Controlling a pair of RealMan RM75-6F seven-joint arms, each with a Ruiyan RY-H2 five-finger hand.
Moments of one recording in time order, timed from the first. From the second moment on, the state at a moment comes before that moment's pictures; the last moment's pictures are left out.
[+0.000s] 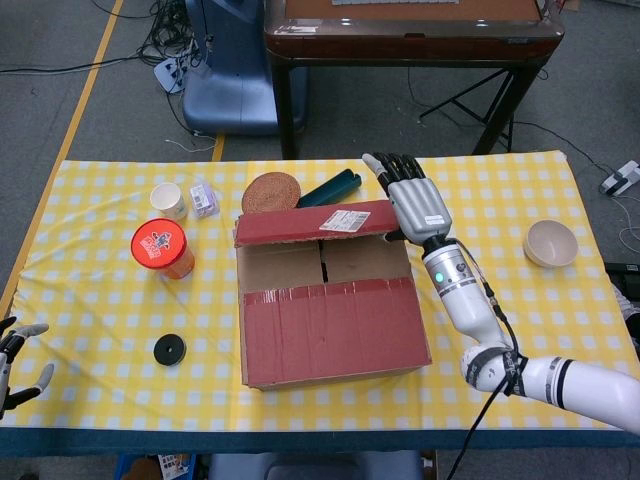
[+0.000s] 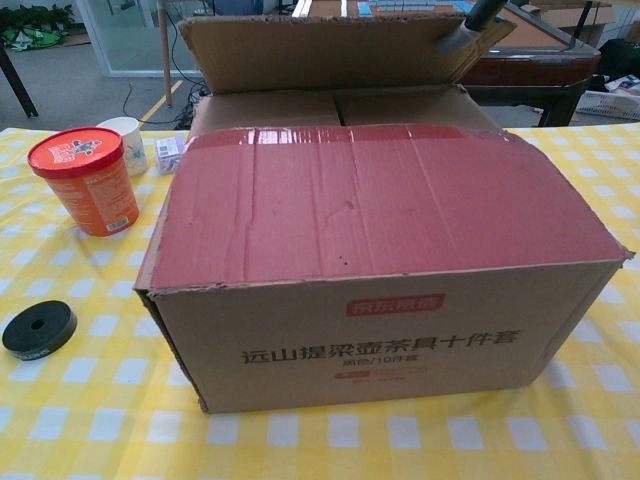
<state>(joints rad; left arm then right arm) -0.03 -1.08 -0.03 -1.57 1.48 1.50 -0.13 0.92 -1.28 0.41 -1.65 -0.79 0.97 -0.44</state>
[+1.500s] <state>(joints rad) -0.02 -1.07 -0.02 -1.58 1.49 1.49 -0.12 0.87 -1.00 0.35 -1.92 -0.78 0.92 -0.40</state>
